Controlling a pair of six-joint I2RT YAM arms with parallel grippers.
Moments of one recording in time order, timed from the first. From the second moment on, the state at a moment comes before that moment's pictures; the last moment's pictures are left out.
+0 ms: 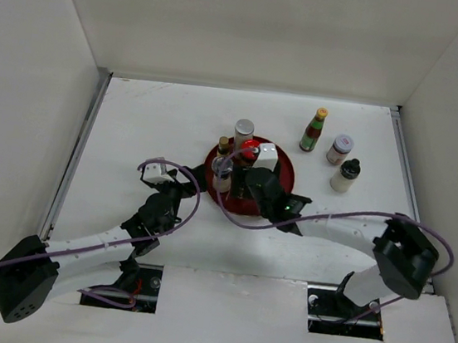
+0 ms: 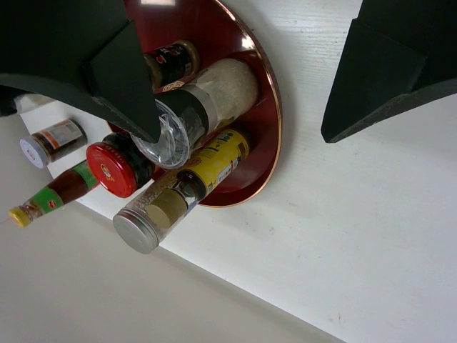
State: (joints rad) left arm -0.80 0.90 0.18 0.74 -0.76 -0.55; right arm 0.97 1.56 0.89 0.14 0.59 0.43
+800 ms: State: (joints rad) left arm -0.78 1.05 0.18 0.77 -0.75 -0.56; right arm 0.28 1.74 1.34 0.05 0.40 0.27
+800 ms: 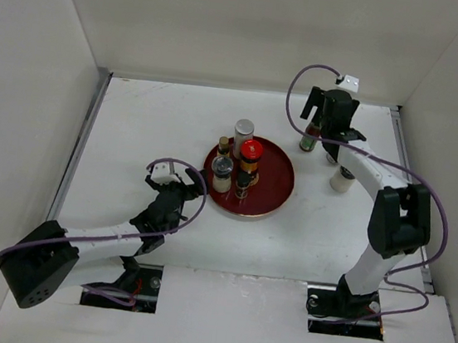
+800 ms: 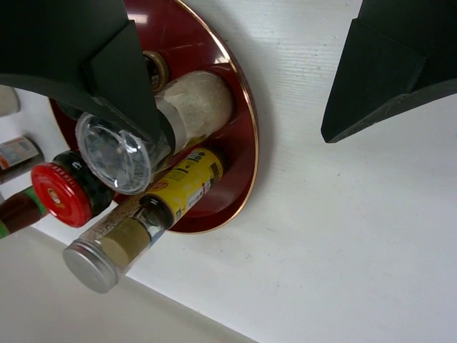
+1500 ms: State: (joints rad) left arm -0.75 1.05 0.18 0.78 -0.75 -0.56; right arm 0.31 1.73 1.32 0.01 0.41 0.20
